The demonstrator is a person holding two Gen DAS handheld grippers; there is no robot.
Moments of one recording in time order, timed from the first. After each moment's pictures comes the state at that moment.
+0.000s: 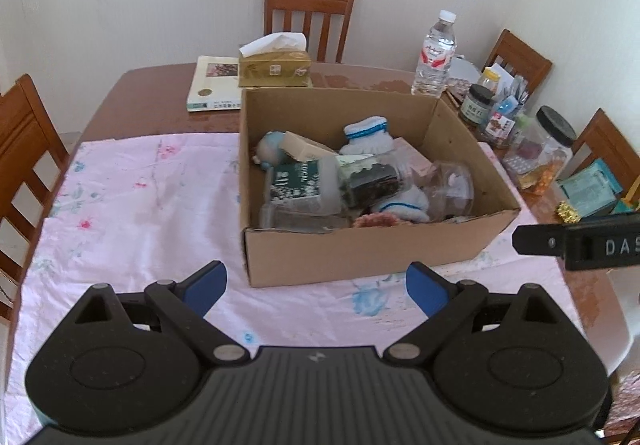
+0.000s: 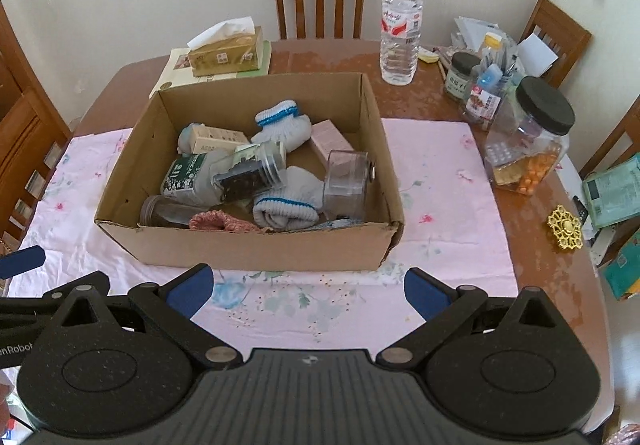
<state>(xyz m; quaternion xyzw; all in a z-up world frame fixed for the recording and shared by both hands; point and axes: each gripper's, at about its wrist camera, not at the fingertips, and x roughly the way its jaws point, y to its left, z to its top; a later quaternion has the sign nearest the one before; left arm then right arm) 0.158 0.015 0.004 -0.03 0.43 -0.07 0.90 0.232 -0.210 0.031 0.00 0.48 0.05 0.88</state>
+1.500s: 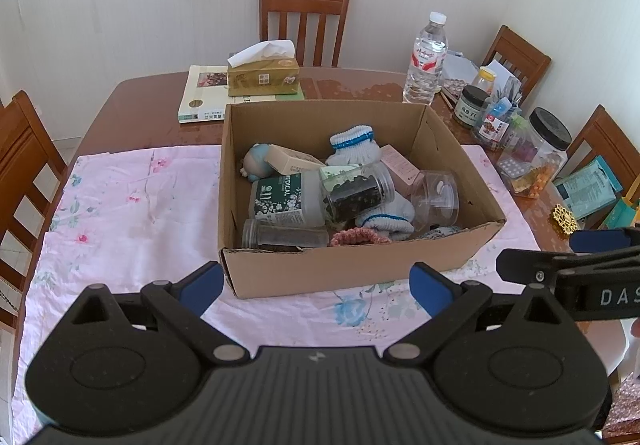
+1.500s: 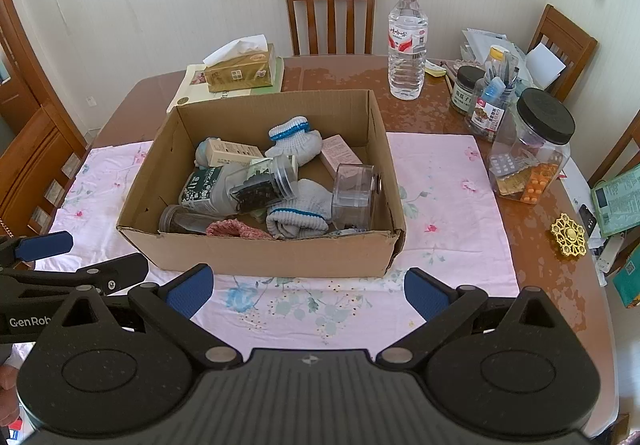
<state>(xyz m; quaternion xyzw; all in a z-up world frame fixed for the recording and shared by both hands) 0.164 -0.009 0.023 -0.02 0.43 -0.06 0.90 0.220 -0.216 0.044 0.01 0.46 0.07 0.89</state>
